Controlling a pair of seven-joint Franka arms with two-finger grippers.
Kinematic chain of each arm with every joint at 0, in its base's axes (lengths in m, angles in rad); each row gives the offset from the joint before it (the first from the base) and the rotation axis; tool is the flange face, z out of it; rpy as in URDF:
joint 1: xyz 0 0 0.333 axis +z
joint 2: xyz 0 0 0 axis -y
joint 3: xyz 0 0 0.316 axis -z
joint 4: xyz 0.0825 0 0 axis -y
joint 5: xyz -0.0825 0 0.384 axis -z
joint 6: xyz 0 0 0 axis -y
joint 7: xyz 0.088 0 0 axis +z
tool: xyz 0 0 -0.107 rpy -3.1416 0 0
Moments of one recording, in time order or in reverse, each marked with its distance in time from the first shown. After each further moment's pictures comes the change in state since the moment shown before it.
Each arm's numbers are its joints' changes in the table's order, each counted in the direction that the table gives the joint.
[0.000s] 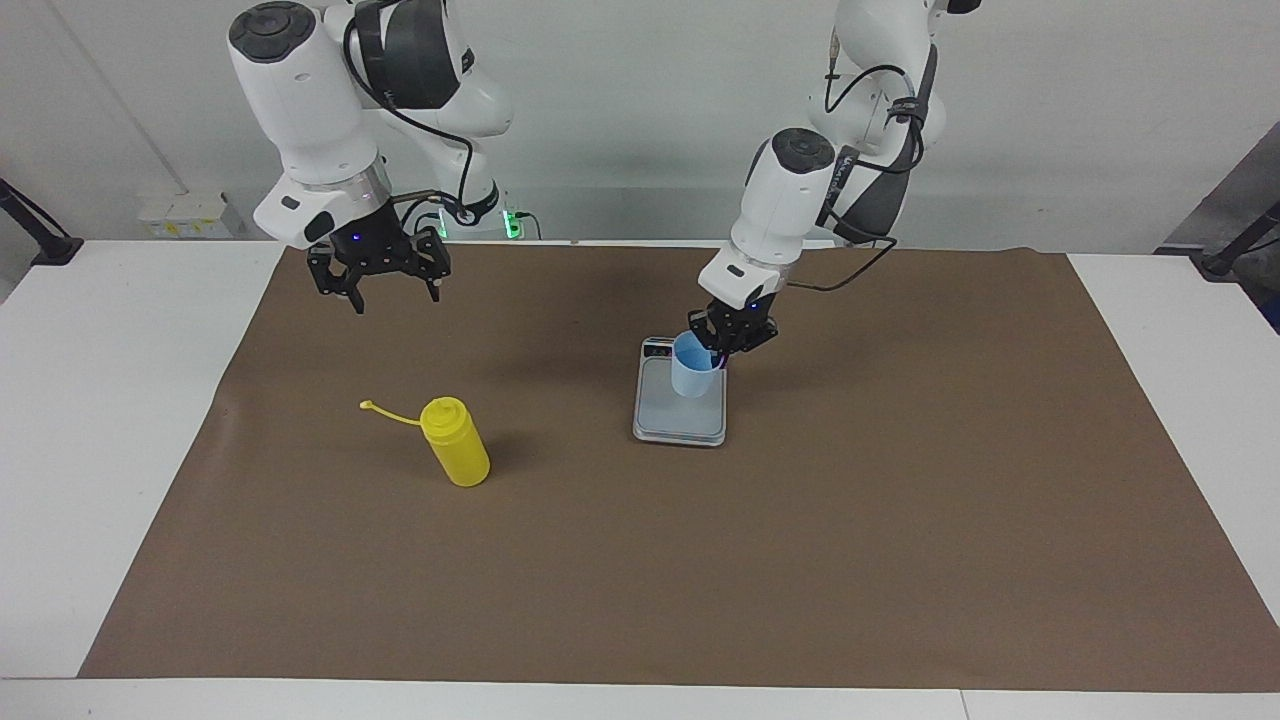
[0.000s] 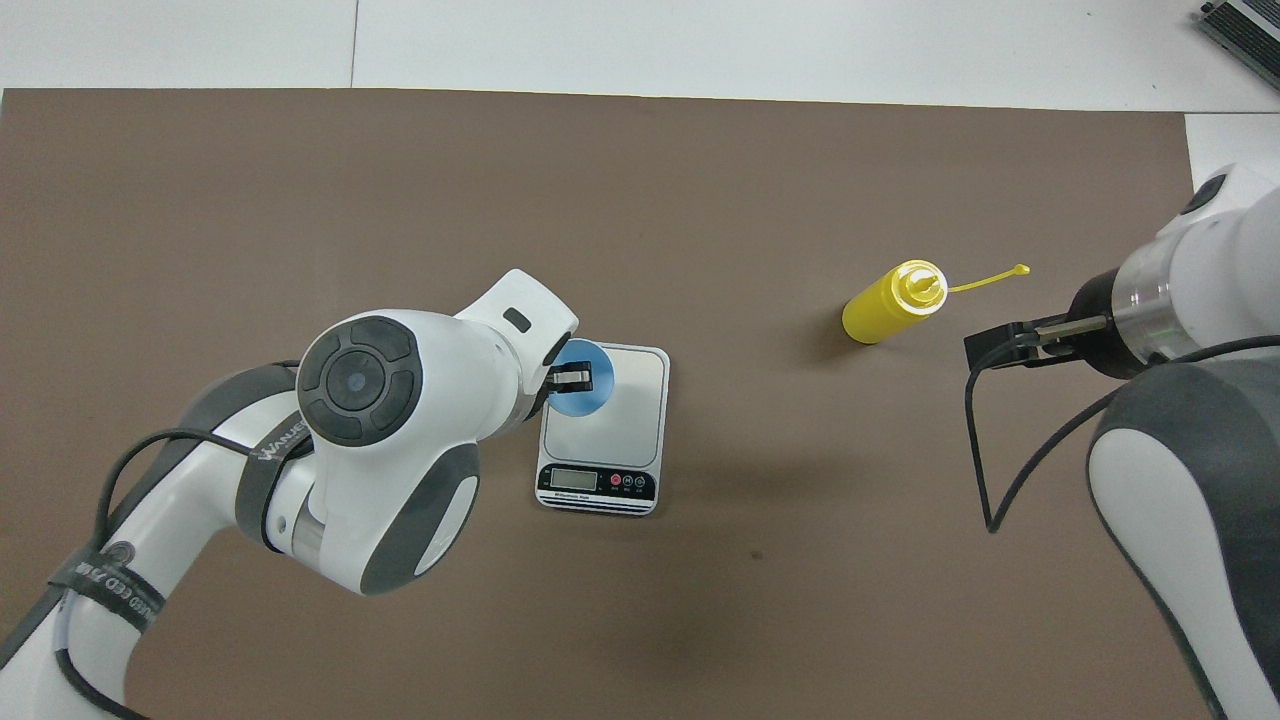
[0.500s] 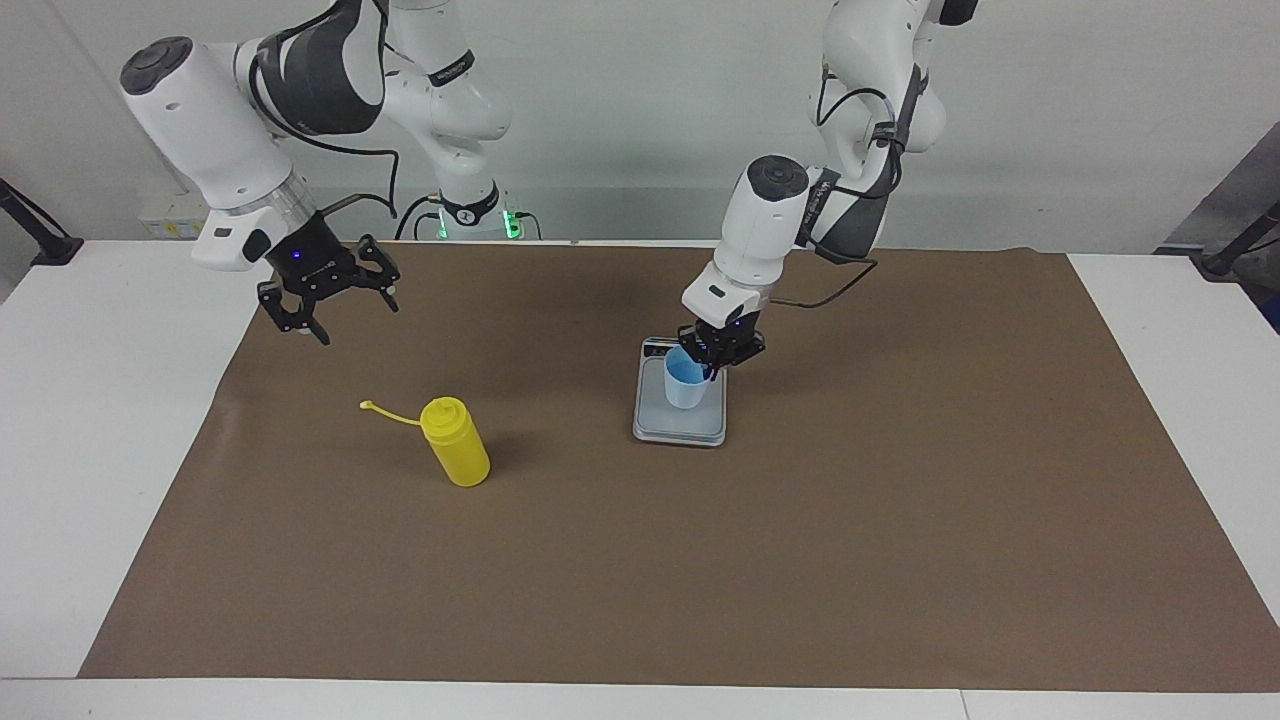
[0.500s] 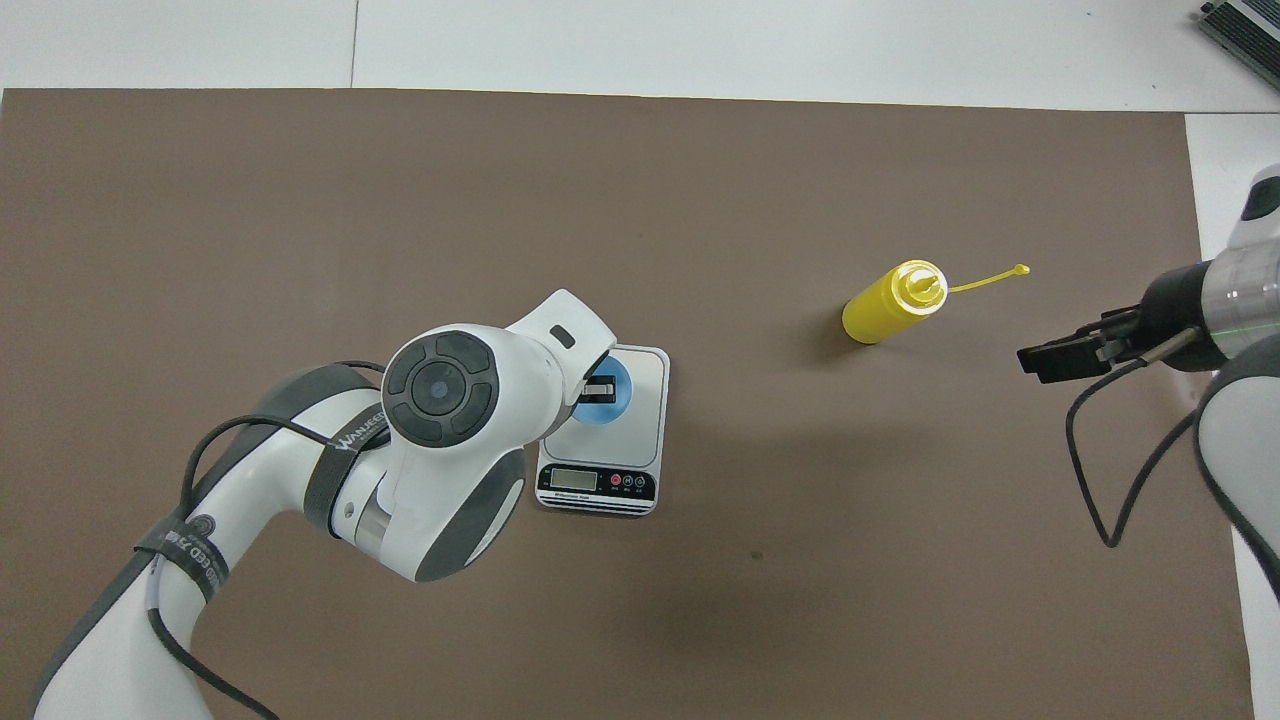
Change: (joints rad) left arm -0.014 -0.048 -0.002 -0.012 -0.022 0.040 0.010; right arm -0.173 0.002 0.004 -0.109 -0.229 0.147 0.532
